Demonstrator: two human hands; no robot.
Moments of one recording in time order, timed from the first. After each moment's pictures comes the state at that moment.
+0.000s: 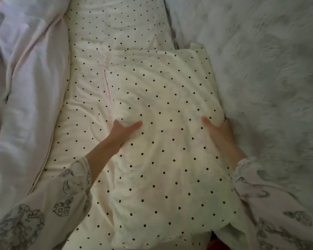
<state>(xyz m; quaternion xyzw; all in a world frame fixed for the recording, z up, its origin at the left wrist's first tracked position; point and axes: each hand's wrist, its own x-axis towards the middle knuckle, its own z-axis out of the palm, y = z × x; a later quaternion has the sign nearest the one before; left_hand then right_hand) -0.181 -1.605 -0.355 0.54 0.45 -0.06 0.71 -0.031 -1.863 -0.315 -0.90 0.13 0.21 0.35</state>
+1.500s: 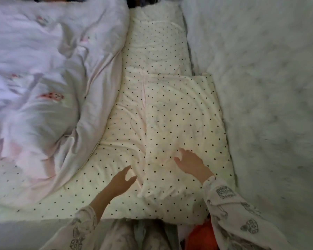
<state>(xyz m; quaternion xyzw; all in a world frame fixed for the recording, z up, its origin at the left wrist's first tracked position) -0.431 -1.677 -0.240 0.76 0.40 -0.26 0.45 -0.225 -1.832 -0.209 -0.88 -0.24 0.40 0.00</state>
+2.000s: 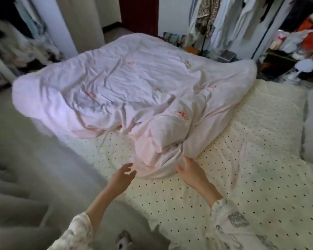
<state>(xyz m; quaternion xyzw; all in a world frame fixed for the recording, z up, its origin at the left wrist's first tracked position) -0.728 -1.560 -0.146 0.59 0.63 0.10 0.49 -0.485 -1.605 -0.106 -0.77 -0.54 0.31 0.09</state>
